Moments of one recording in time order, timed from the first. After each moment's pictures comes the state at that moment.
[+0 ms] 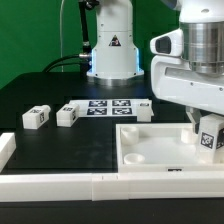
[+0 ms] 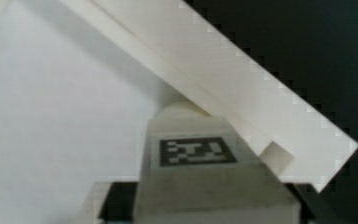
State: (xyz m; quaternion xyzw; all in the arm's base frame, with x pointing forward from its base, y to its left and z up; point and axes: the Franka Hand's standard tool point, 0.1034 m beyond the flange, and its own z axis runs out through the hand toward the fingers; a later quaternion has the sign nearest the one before) arm 0.617 0.124 0.064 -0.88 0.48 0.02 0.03
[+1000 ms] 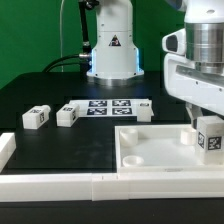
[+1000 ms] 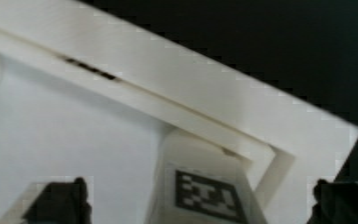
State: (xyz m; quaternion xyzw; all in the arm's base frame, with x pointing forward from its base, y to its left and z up) arm 0.614 0.130 0.062 -0.88 0.47 0.02 0.04
